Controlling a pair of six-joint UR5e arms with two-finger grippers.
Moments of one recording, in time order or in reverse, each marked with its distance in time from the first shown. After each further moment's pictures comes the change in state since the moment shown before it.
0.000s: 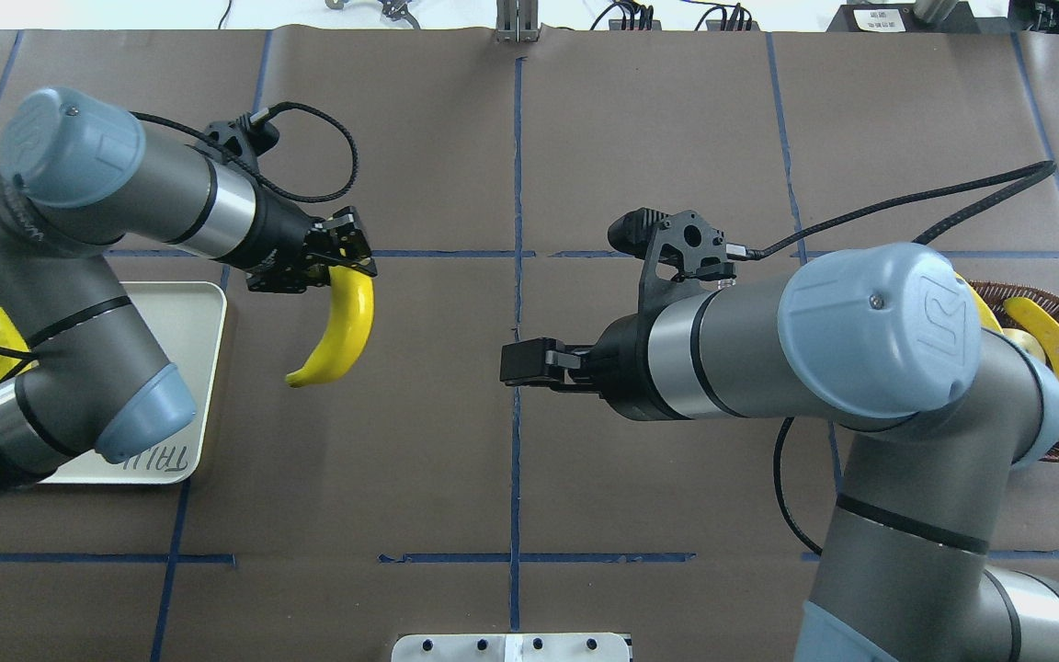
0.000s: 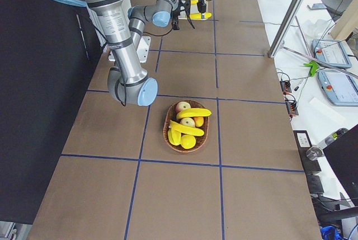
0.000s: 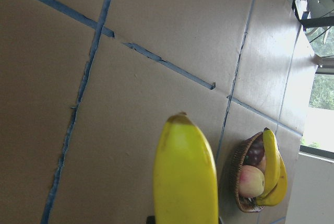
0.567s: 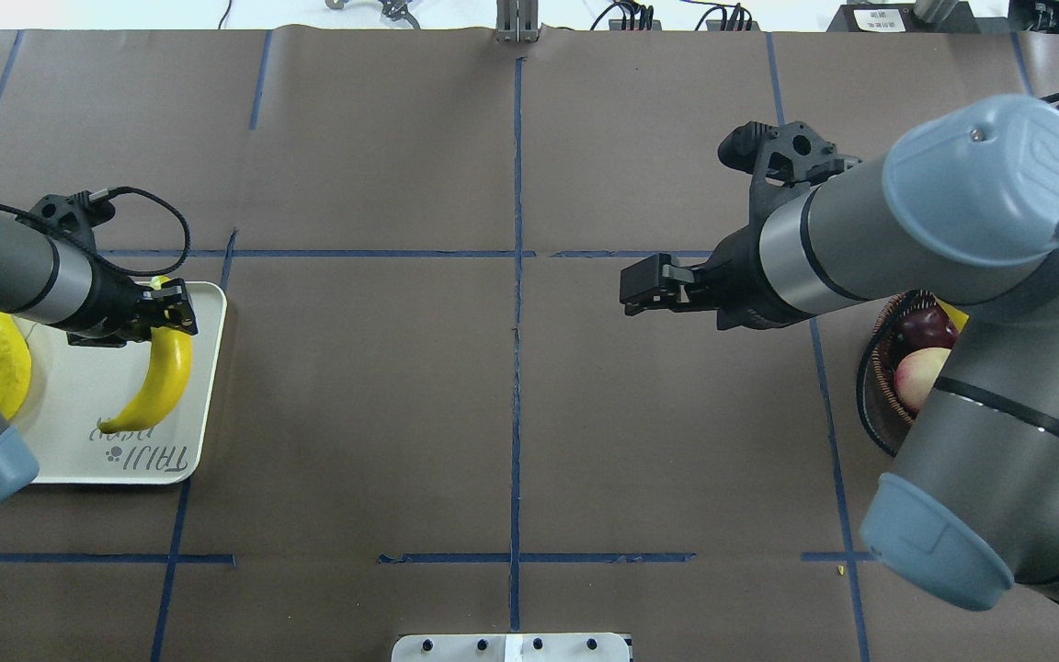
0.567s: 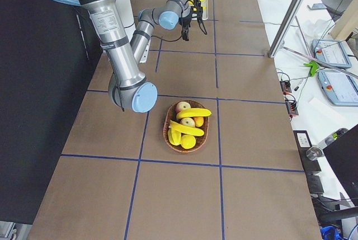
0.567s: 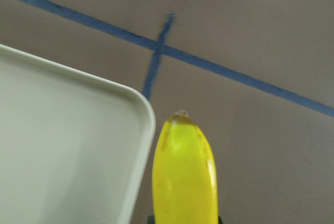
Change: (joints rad) left arm -0.035 0.316 -0.021 -0.006 0.052 0.132; right arm 0.212 -0.092 0.007 -0.126 0.155 -0.187
